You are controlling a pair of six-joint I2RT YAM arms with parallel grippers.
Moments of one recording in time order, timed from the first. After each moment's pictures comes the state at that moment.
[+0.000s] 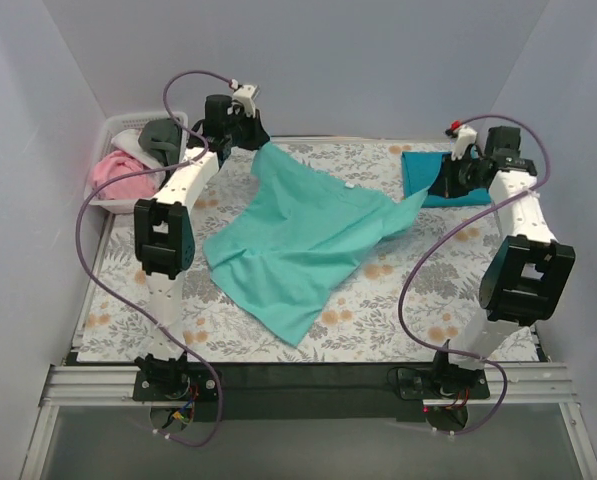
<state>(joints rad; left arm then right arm) -0.23 2.17 1.93 -0.20 0.40 -0.06 -0.17 1.68 1.41 -0.71 -0.62 -0.34</state>
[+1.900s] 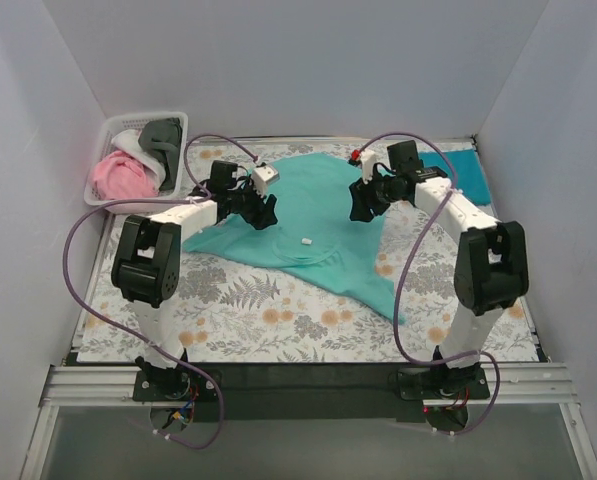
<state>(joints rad) -0.26 1.90 1.24 -0.09 0.61 0.40 0.28 1.77 1.39 -0.55 -0.57 -0.40</state>
